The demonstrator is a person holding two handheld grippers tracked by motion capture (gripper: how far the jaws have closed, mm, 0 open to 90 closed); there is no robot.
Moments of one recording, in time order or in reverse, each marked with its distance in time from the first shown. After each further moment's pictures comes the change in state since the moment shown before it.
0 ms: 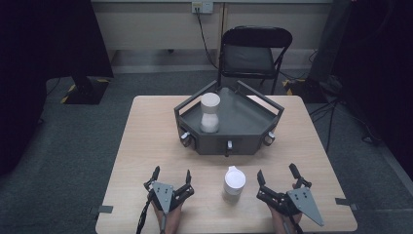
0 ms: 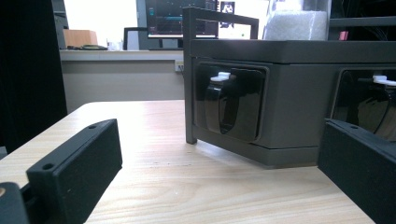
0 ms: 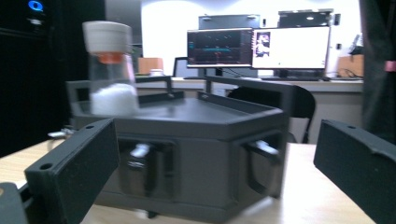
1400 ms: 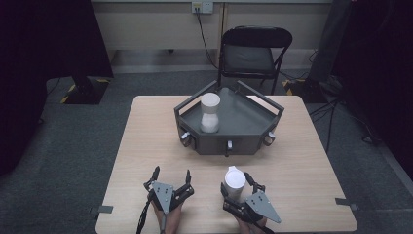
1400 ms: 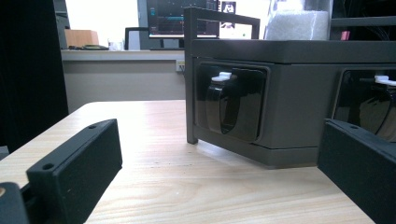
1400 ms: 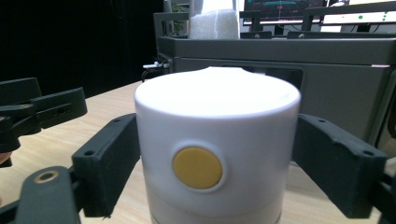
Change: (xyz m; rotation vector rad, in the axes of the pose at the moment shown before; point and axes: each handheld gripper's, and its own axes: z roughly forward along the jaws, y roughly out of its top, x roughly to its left) left arm -0.001 0.000 0.000 0.000 0.005 0.000; right arm 0.042 -0.026 0.013 0.168 0.208 0.022
